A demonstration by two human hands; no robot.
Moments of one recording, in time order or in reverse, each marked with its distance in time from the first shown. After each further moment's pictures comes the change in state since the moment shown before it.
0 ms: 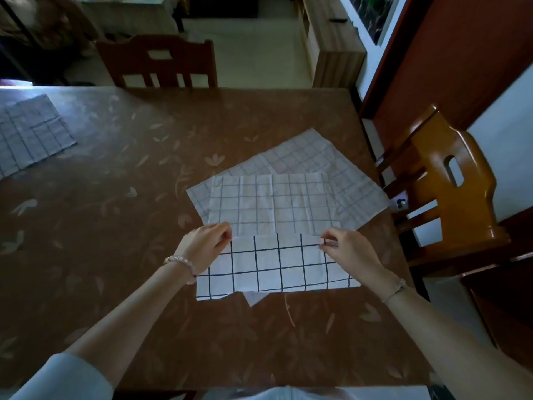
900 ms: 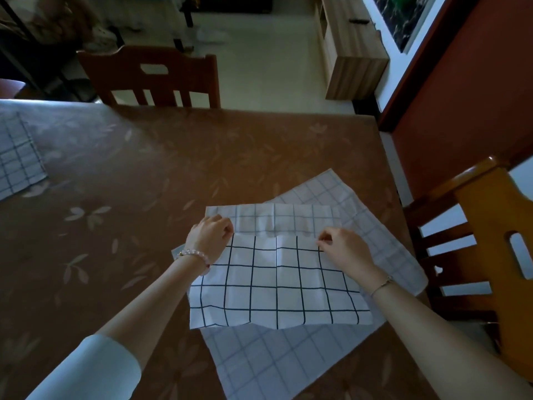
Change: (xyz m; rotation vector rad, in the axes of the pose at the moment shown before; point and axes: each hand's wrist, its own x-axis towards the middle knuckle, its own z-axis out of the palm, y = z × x) left_hand 0.197 -0.057 -0.002 0.035 0.052 -0.241; right_hand 0.214 0.006 -0.010 -0.127 -0.052 0.076
